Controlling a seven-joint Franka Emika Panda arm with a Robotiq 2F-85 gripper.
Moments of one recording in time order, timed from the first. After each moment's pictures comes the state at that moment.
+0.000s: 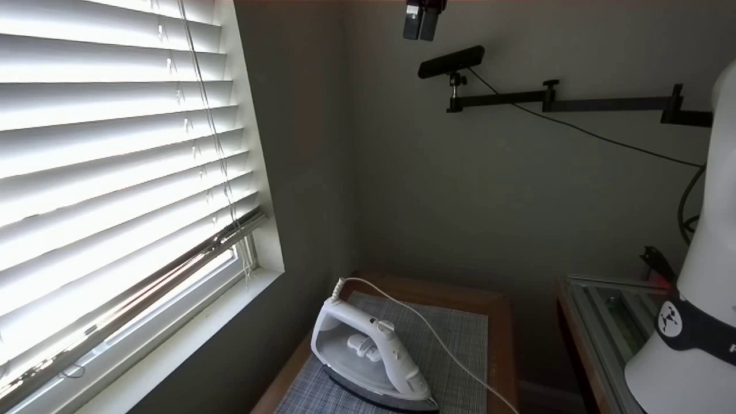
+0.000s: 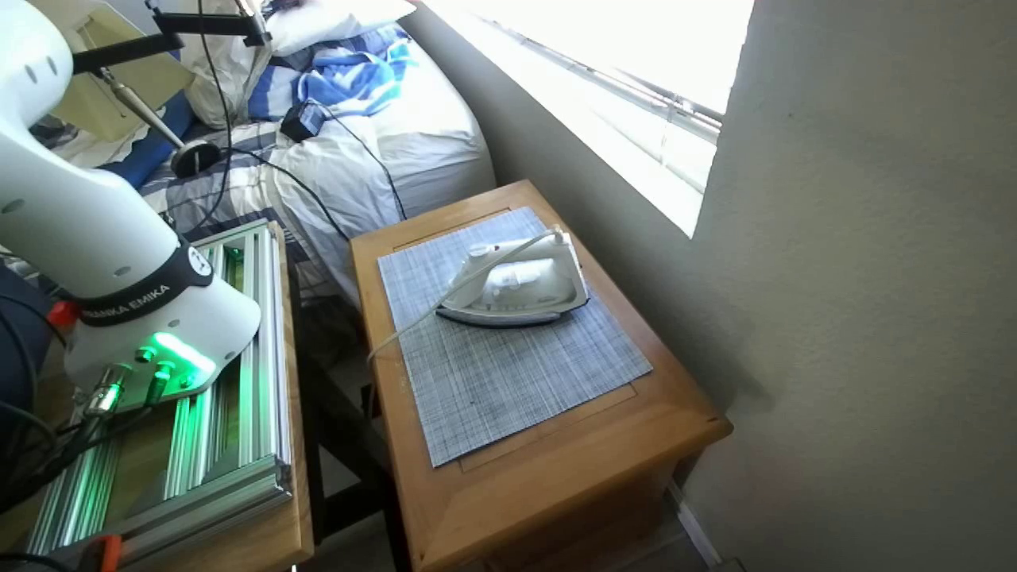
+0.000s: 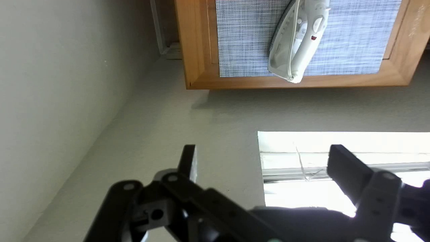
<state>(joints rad) -0.18 -0.75 -0.24 -2.41 -0.18 1.96 -0.23</state>
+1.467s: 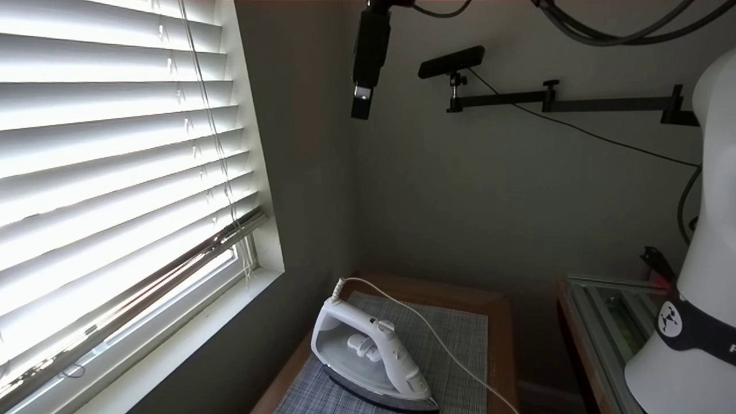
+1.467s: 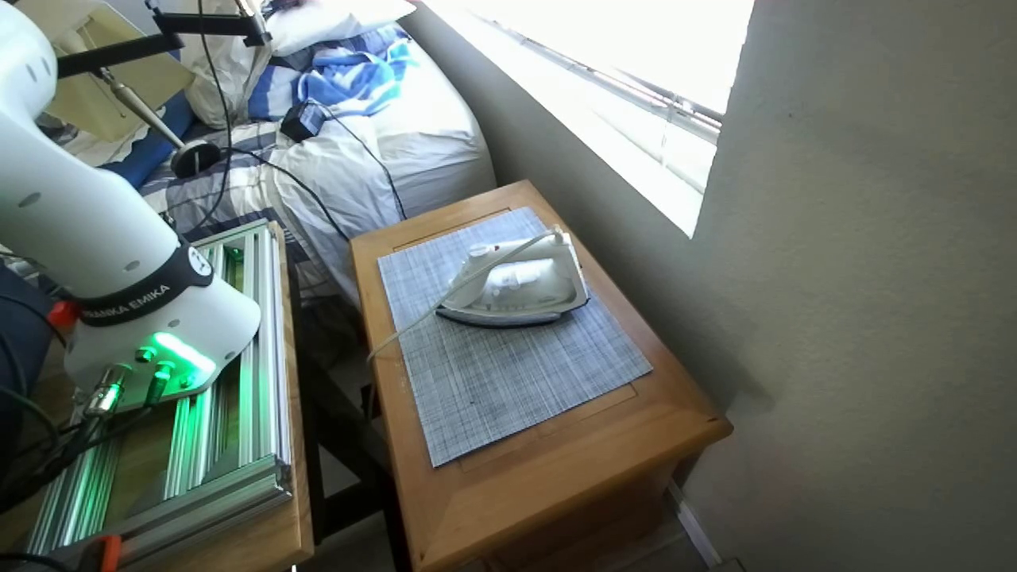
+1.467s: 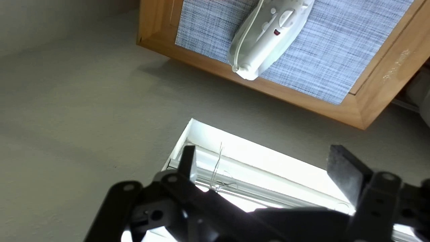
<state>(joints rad) -0.02 -0.73 -0.03 -2.65 -0.21 2.25 -0.21</state>
